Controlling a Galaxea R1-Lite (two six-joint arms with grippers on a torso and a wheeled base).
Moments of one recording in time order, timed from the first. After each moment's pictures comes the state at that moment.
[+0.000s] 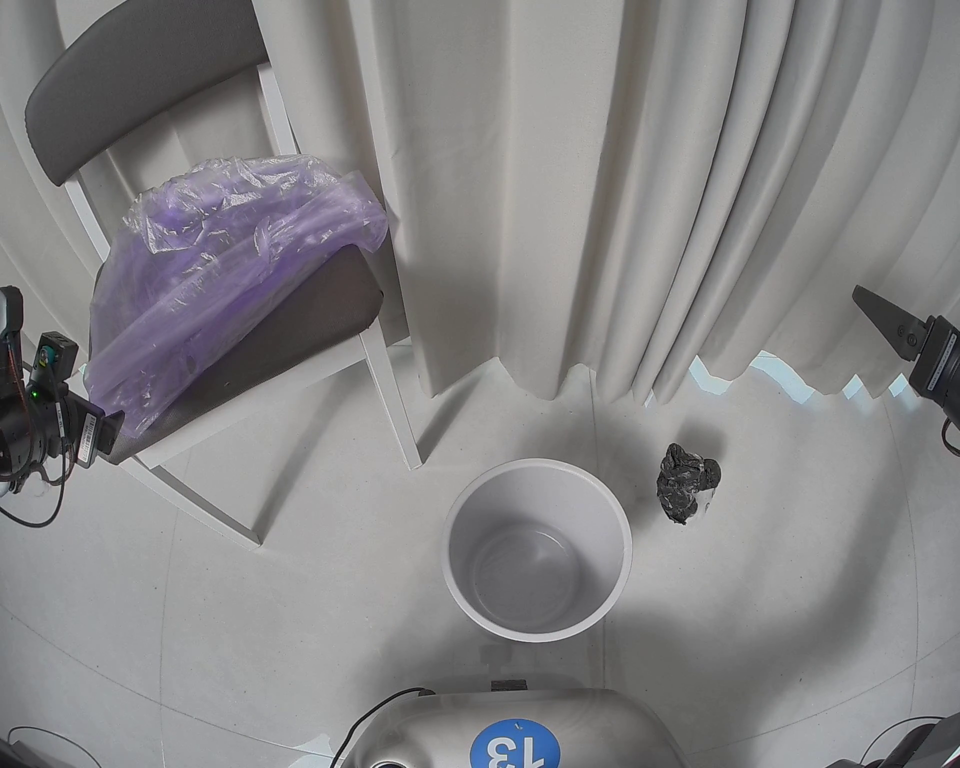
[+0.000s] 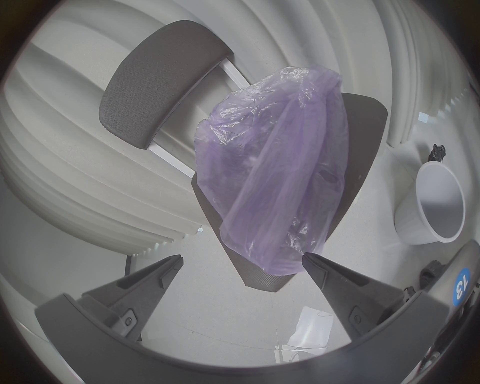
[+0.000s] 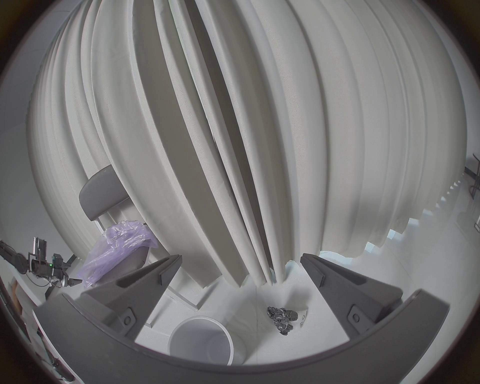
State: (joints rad) left arm 0.06 1.35 -0.84 -0.14 0.34 0.53; right arm 0.28 1.13 -0.64 -0.58 -0.15 0.24
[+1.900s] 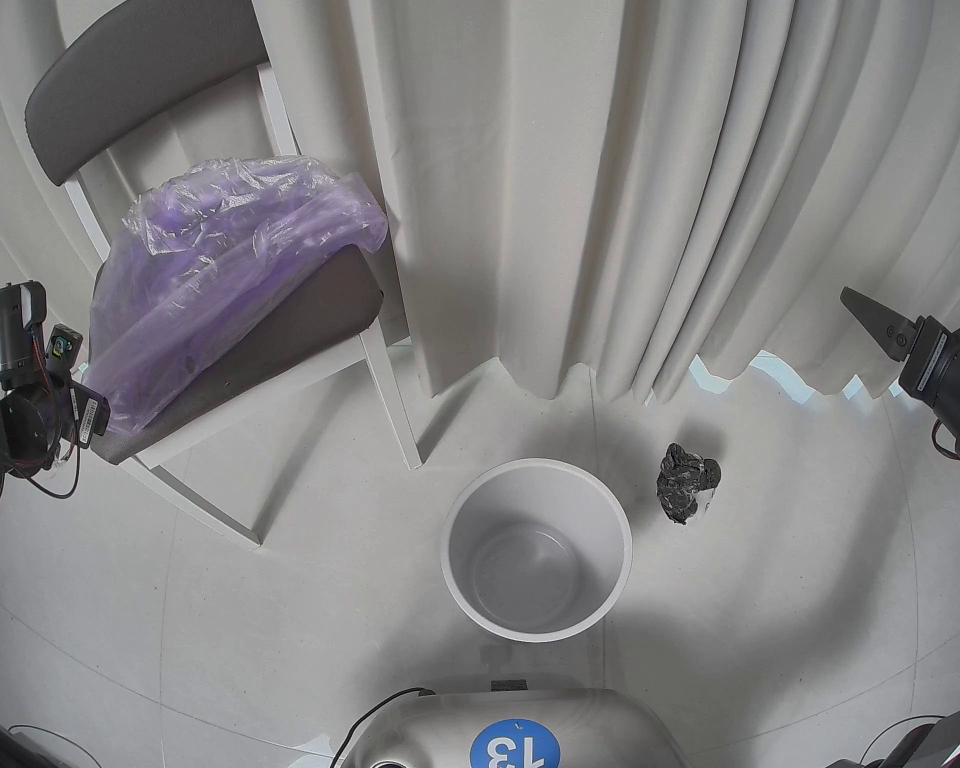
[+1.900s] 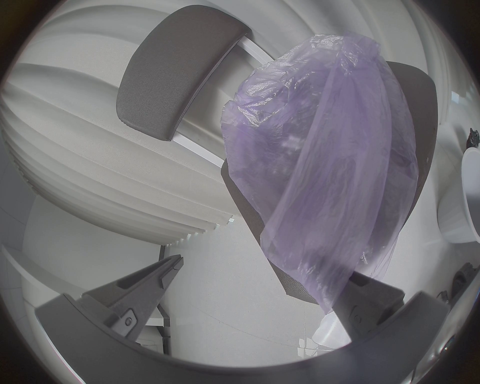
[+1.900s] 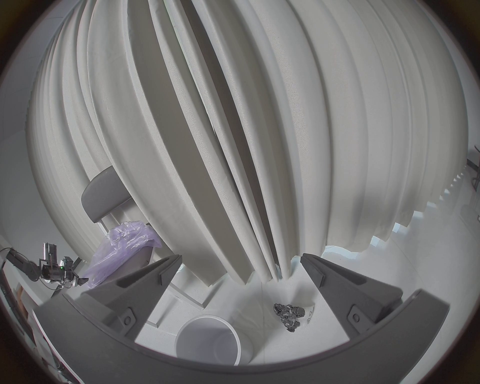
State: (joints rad) left arm 0.09 1.45 -0.85 -0.28 0.54 0.59; right arm 0.30 1.16 -0.64 -0.59 -0.15 0.27
